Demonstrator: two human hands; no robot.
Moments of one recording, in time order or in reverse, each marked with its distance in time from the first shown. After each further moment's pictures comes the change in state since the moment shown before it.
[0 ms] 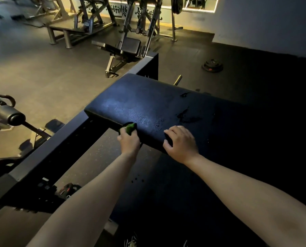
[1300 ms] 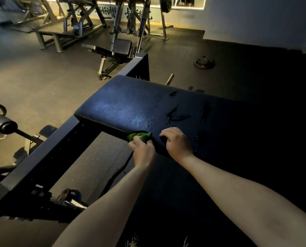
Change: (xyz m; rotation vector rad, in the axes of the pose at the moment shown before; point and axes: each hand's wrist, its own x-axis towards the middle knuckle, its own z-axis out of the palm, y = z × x) left_hand -0.071 -0.002 0.045 0.341 -0.108 0.098; right_hand -0.007 0.012 -0.005 0.277 0.079 0.128
